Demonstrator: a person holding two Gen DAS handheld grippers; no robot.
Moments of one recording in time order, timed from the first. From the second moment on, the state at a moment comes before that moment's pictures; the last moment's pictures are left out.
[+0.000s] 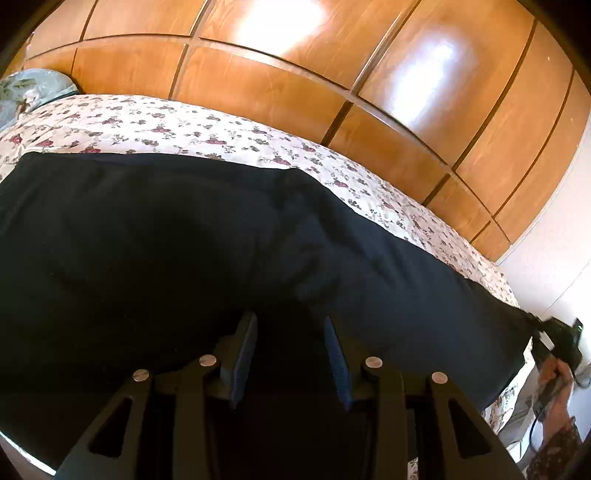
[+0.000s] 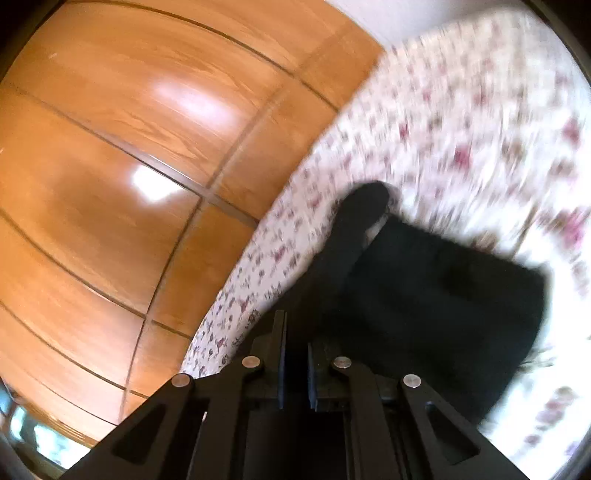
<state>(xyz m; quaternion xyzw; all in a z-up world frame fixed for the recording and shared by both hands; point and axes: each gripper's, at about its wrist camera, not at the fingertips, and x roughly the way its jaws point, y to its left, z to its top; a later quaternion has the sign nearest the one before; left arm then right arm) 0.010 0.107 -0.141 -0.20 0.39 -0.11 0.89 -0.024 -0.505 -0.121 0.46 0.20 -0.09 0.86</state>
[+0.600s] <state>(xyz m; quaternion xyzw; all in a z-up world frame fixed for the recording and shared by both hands) -0.001 0.089 -0.133 -0.17 0.37 -0.13 0.90 -0.074 -0.506 -0.159 0.47 0.24 -0.12 0.84</state>
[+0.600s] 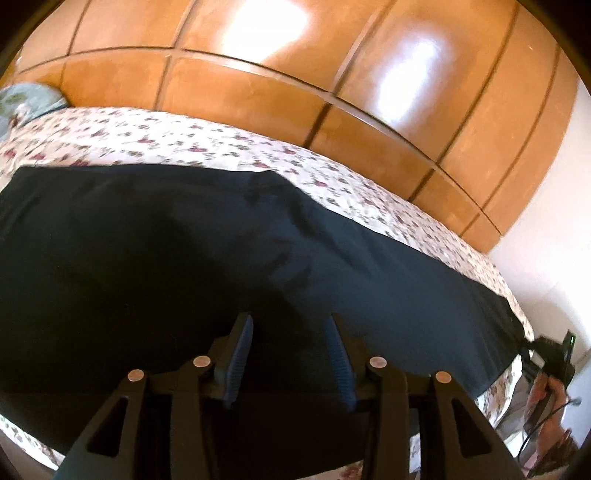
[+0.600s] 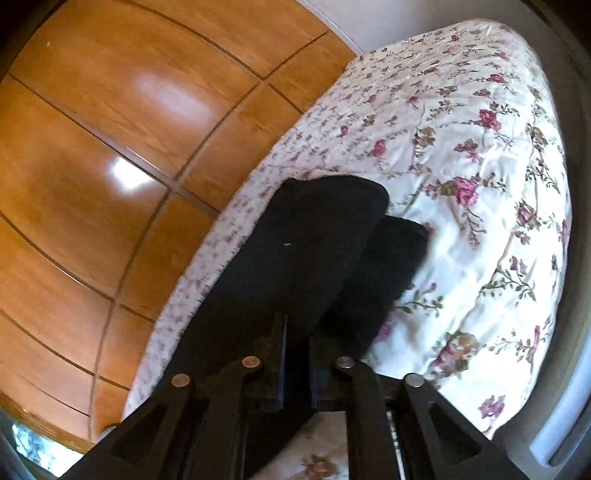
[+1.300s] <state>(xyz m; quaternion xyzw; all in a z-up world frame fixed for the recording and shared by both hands) -0.001 0.035 -0.132 -0.10 0.40 -0.23 0.88 -0.073 -0.485 -0.146 0.34 0.30 -0.18 0.87</state>
